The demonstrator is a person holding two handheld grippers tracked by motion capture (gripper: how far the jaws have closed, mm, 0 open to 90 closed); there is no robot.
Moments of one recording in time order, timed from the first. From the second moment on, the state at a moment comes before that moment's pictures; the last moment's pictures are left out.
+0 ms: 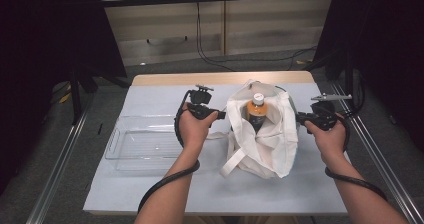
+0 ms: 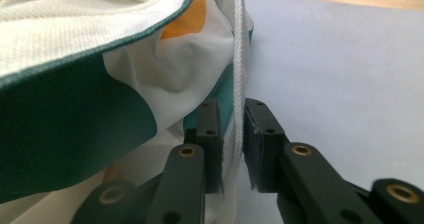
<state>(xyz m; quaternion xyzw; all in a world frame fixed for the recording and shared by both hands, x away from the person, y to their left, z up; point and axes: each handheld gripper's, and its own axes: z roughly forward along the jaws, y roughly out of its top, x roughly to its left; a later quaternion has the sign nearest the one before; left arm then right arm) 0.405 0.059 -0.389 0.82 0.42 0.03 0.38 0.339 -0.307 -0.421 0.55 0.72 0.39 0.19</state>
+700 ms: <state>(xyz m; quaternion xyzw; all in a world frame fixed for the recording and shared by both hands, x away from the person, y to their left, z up) 0.410 0.066 -0.363 0.81 0.44 0.03 0.40 0.341 -0.309 -0.393 0.55 0.71 0.38 0.19</state>
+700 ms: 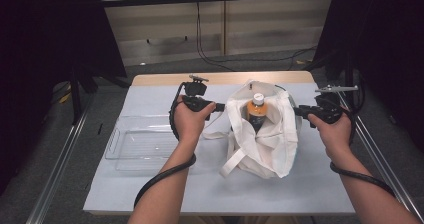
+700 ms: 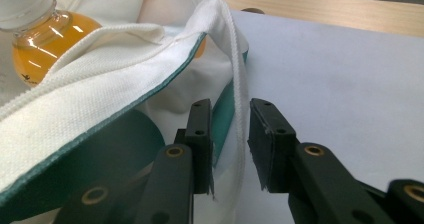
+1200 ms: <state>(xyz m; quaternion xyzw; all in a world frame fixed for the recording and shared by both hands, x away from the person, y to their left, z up) 0.407 0.040 -0.355 0.80 0.43 0.01 0.42 0.343 -0.303 -0.388 0.55 0.72 0.38 0.19</state>
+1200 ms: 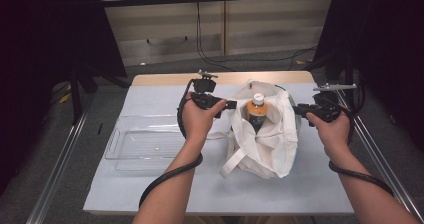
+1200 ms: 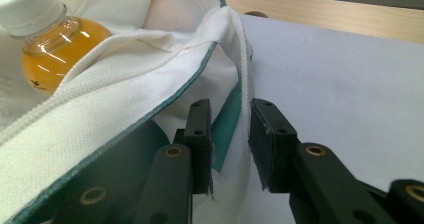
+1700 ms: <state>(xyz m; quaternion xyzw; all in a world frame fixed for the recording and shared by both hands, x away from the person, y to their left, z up) 0.406 0.035 -0.371 0.80 0.43 -0.01 0.42 0.342 -0.303 -0.381 0.55 0.72 0.38 0.19</state>
